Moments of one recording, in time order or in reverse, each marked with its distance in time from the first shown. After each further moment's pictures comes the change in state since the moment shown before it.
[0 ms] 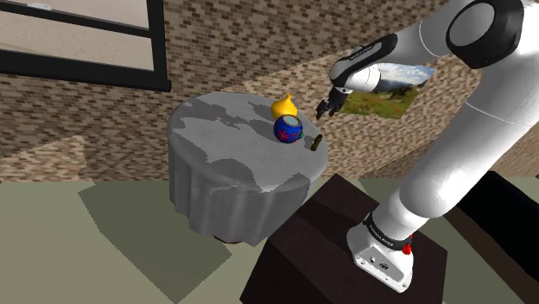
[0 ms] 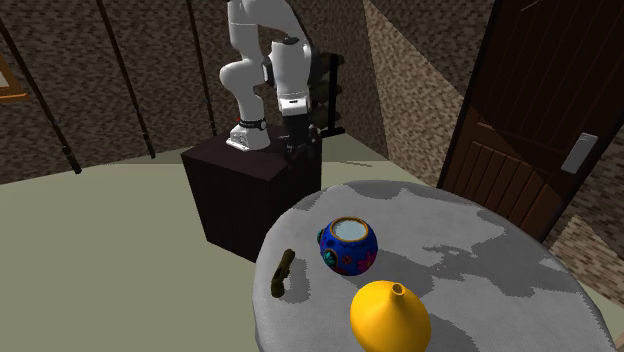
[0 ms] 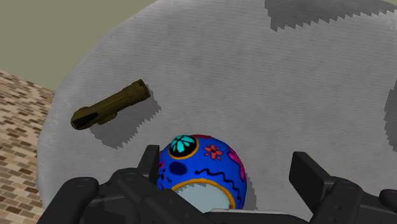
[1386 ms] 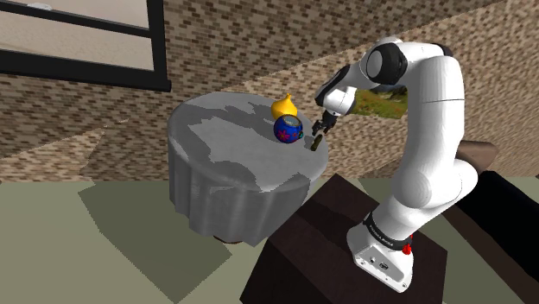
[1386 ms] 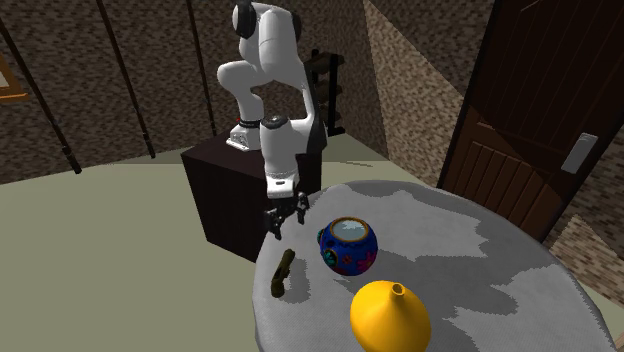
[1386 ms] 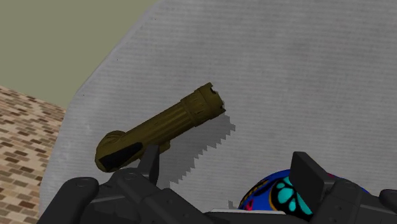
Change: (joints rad) arm -0.292 0.610 0.160 0.426 0.384 0.084 -0.343
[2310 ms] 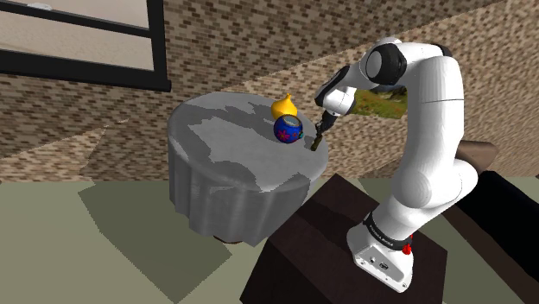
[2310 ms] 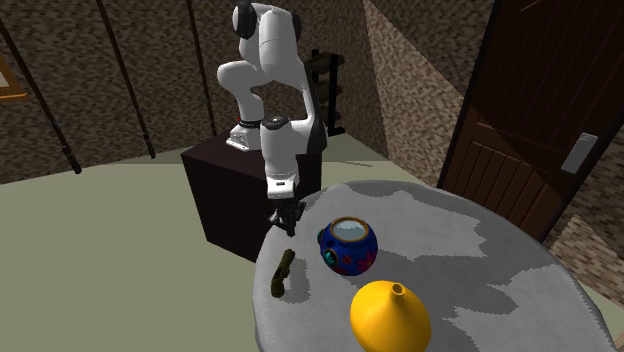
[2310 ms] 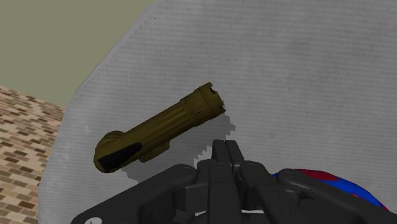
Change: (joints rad) arm -0.001 0.005 0.002 0.003 0.002 0.003 0.000
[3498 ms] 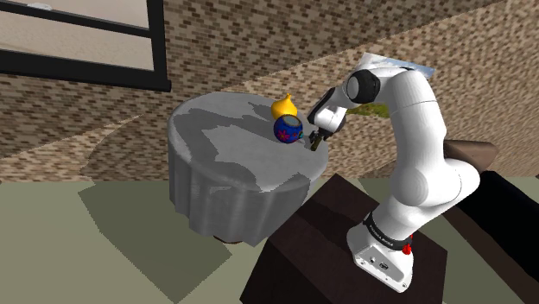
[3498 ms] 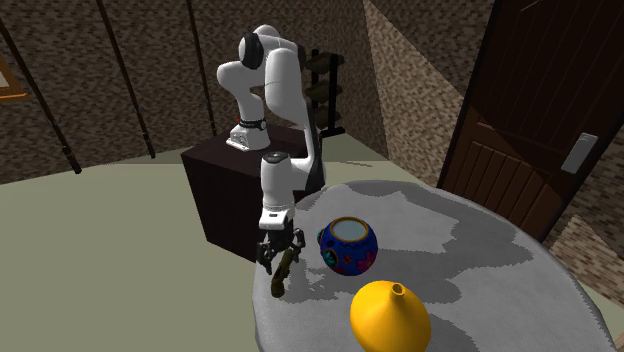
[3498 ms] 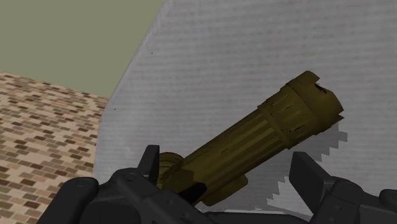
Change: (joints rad) arm -0.057 0.290 0.041 0.183 0.103 0.272 0.079
